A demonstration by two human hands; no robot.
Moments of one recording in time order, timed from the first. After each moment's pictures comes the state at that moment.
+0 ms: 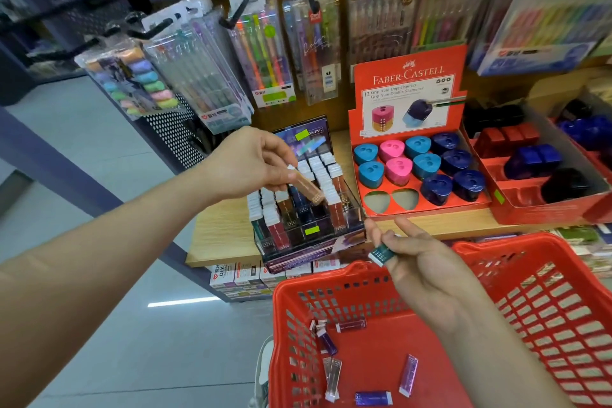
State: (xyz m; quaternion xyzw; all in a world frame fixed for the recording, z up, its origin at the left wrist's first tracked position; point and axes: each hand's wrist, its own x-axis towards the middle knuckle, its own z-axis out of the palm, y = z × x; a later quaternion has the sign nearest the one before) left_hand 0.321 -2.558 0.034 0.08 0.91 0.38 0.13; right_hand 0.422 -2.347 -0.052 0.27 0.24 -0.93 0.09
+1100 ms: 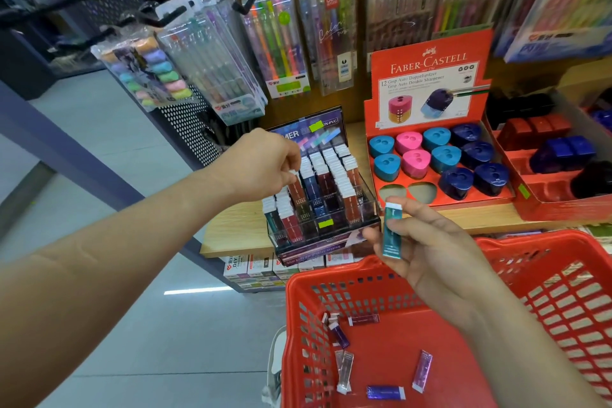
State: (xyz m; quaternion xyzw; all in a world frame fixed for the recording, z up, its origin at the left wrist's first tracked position) left_hand 0.314 -2.564 0.021 0.21 0.98 0.02 0.05; right_hand 0.425 -2.348 -0.044 0.18 0.43 -0.87 0.15
